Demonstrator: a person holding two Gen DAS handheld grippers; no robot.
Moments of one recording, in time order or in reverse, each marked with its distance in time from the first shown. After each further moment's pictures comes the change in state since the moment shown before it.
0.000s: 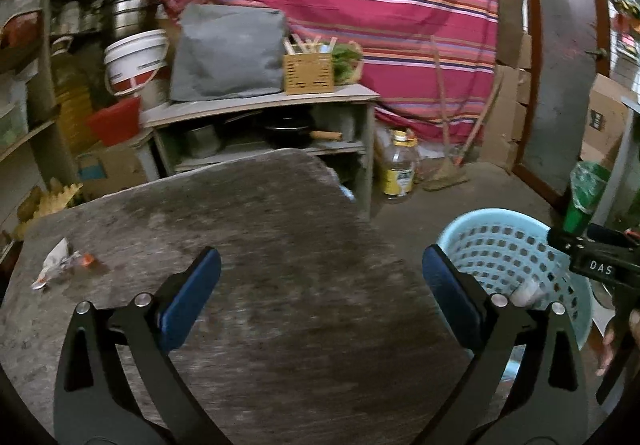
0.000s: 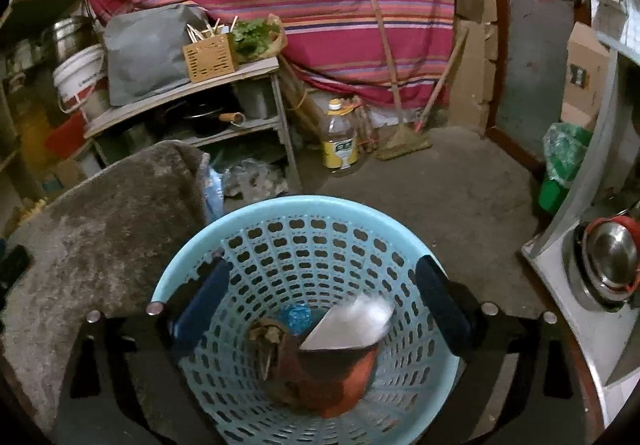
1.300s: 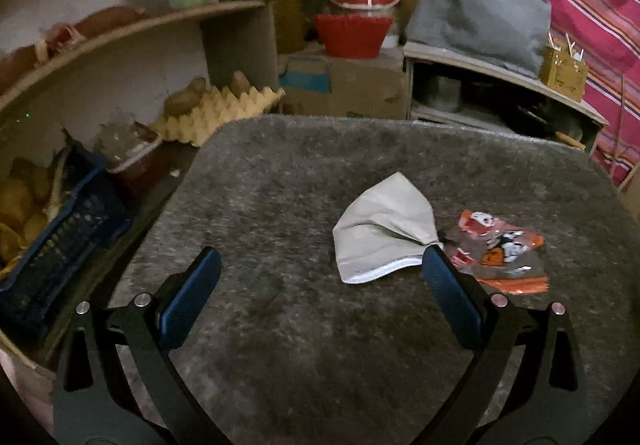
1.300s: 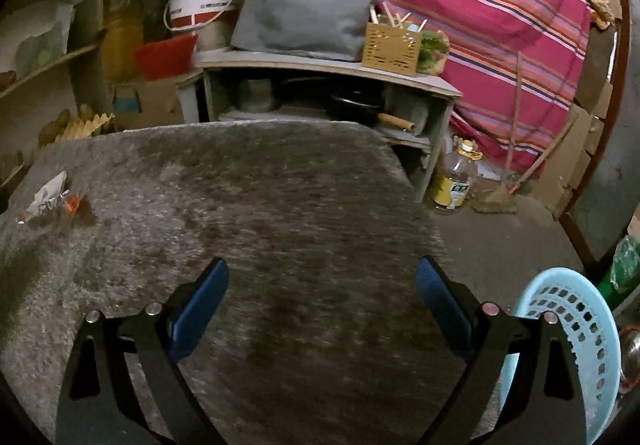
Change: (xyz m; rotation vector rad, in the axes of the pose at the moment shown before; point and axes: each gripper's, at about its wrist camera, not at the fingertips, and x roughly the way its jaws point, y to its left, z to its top) left arm 0.023 0.415 -0.067 -0.309 0.175 0.426; right arm 0.030 0.306 -0.020 -0.344 -0.017 0.176
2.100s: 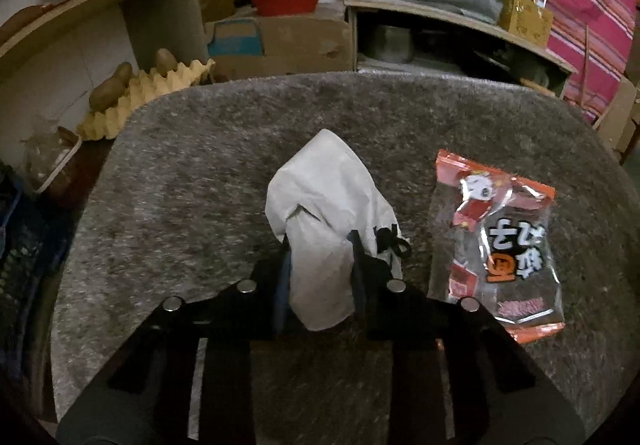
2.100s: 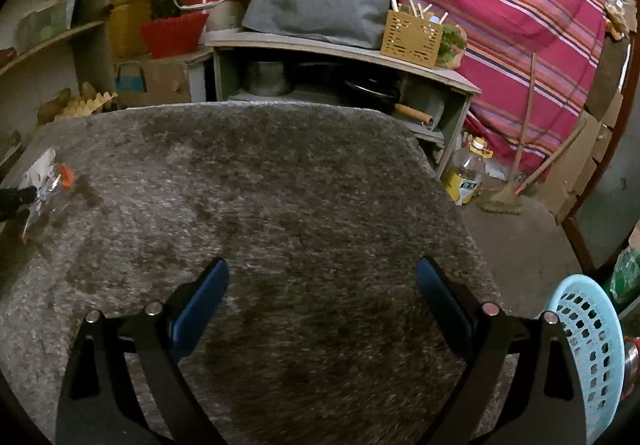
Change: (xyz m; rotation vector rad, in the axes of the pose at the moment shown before) left arm 0.053 -0.023 0.003 0.119 0.111 -0.163; right arm 0.016 0.026 0.001 -0.067 0.034 -0.005
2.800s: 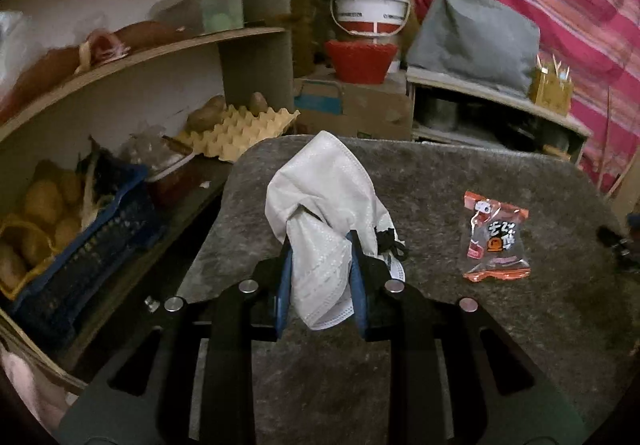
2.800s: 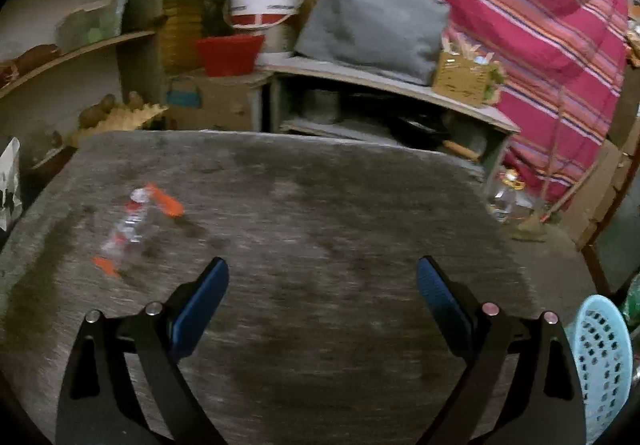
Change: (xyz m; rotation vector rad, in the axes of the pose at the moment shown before) left arm -0.135 0.064 -0.042 -0.125 -0.204 0.138; right arm -0.036 0.105 0.023 -0.058 -0.062 0.119
